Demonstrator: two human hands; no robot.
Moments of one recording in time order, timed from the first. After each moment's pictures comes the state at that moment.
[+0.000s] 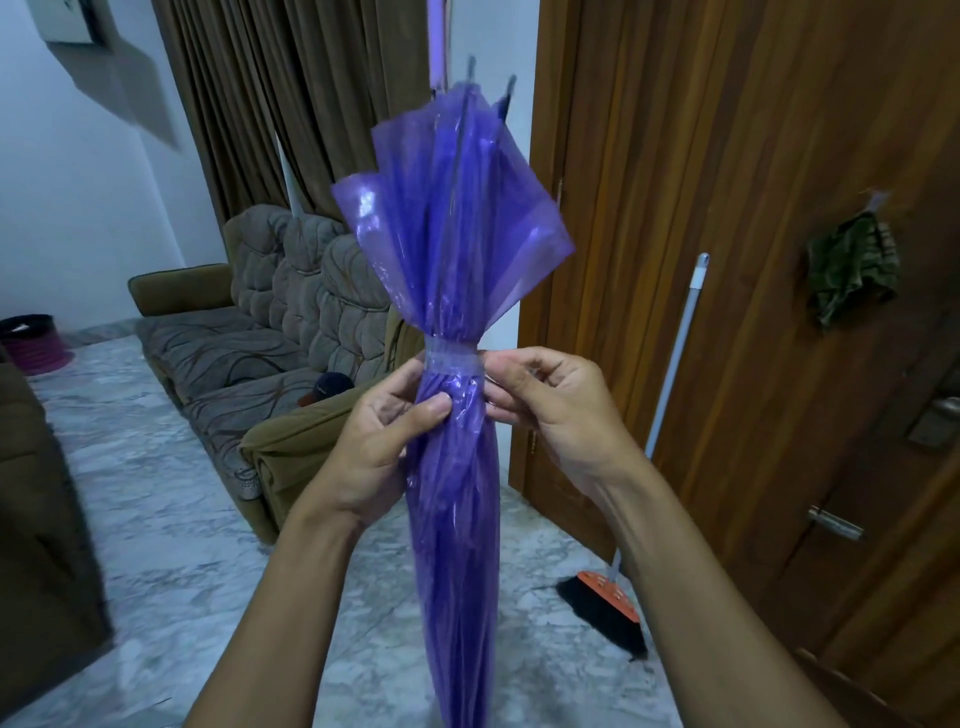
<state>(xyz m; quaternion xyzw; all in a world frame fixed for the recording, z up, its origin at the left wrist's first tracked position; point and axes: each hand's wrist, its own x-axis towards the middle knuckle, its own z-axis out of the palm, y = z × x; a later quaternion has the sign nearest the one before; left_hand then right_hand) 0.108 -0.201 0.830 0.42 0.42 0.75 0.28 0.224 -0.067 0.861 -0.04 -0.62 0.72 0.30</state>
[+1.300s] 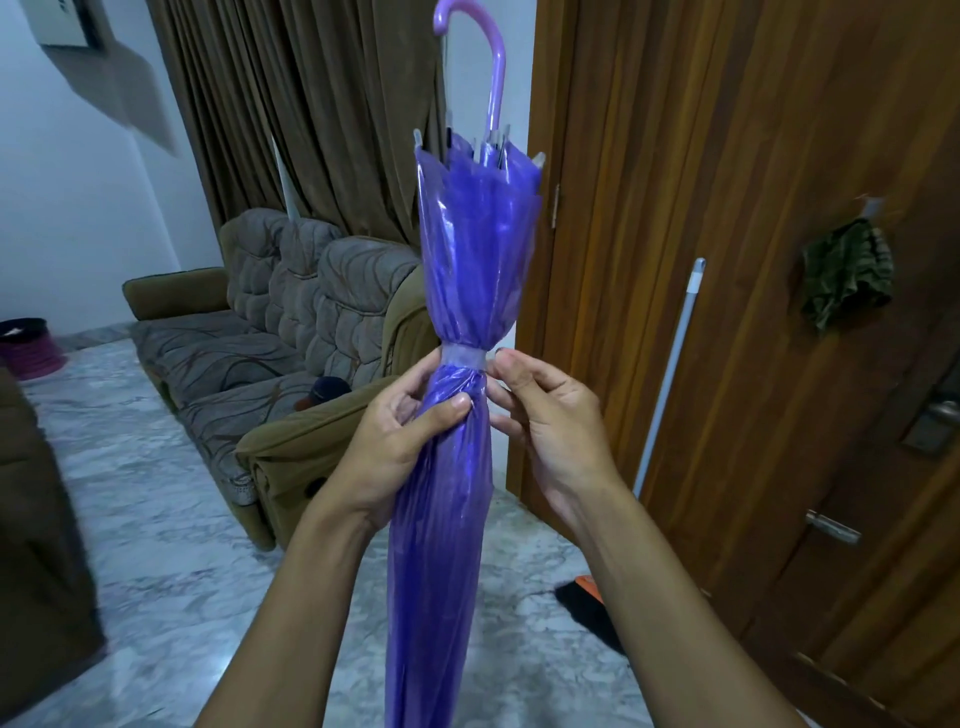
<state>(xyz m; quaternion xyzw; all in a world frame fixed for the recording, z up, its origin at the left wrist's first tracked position) 0.114 -0.192 0.836 0.41 0.48 0.73 0.26 0.215 -0.079 0.852 -0.12 -0.50 0.79 0.34</state>
